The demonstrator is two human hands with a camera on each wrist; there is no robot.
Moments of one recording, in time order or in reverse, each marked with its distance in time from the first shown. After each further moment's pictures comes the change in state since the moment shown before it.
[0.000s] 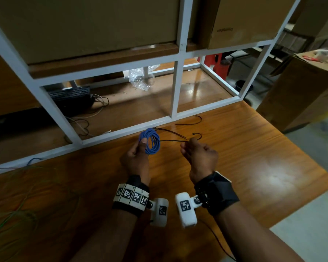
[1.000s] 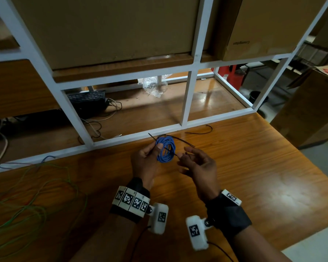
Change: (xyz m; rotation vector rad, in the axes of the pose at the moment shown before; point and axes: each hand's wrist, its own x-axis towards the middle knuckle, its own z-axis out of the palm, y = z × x) left_hand 0.002 0.018 -0.002 0.105 -0.195 -0.006; right_hand 0.000 0.010 -0.013 -0.374 -0.438 -0.118
